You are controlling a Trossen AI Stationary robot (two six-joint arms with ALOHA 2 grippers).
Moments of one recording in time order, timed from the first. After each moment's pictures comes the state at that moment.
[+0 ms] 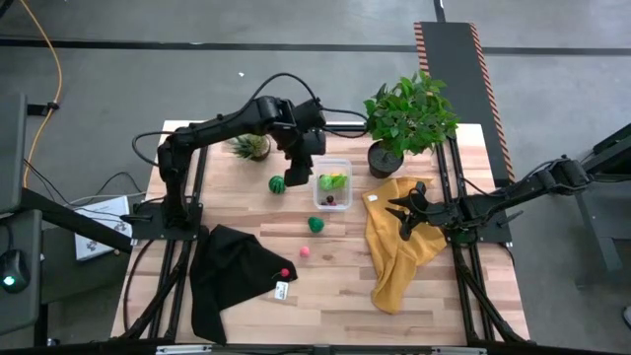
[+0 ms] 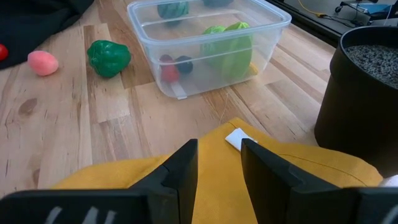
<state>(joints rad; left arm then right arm) 0.43 1.90 2.02 -1.32 0.25 0.30 0.25 0.69 0.05 0.14 0.58 0.29</state>
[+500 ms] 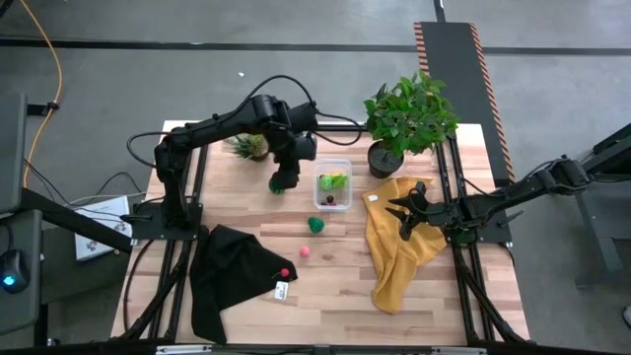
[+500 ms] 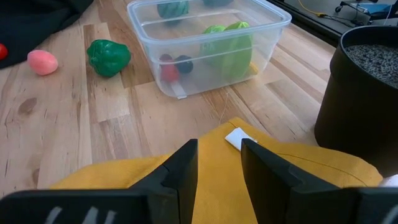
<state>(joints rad) 0.43 1.89 2.02 -1.49 0.30 0.31 0.25 0.69 0.05 0.14 0.58 0.29</state>
